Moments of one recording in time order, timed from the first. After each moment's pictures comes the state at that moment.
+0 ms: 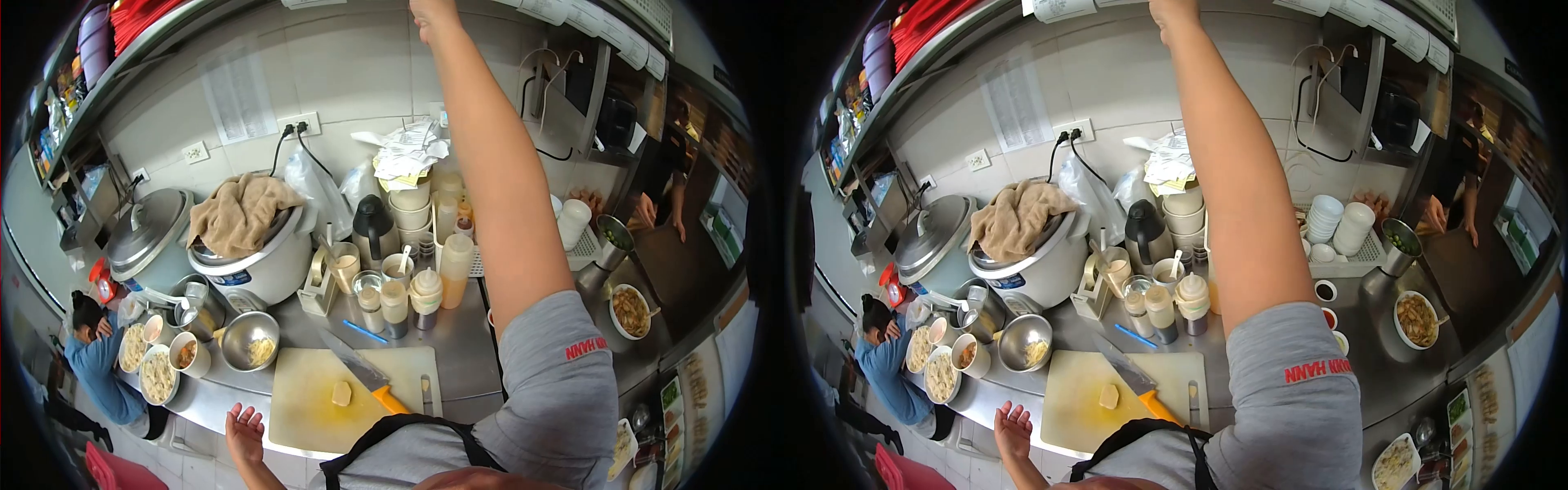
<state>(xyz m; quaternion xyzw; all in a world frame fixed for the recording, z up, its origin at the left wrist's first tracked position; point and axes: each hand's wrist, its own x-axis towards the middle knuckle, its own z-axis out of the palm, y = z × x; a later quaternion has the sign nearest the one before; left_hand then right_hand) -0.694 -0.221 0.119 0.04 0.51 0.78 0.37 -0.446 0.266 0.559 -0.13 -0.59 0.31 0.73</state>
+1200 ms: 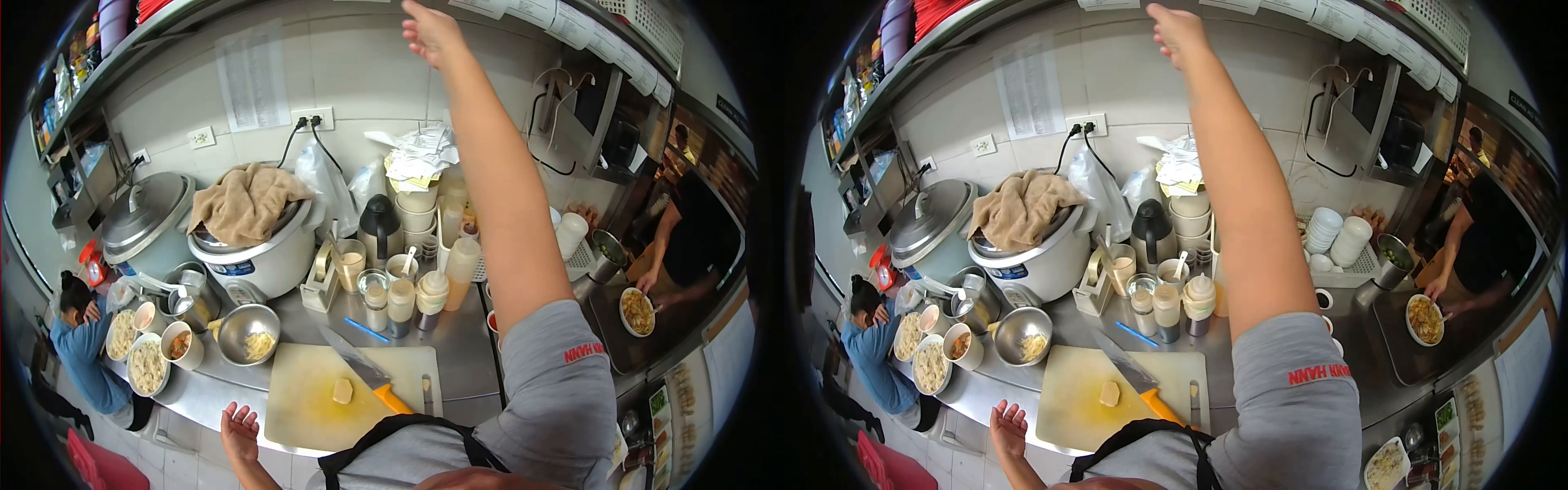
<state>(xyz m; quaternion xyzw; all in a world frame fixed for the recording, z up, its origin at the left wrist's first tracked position) -0.712 -0.232 0.098 0.02 0.50 0.78 0.37 -0.478 0.234 0.532 -0.21 -0.61 0.39 0.66</state>
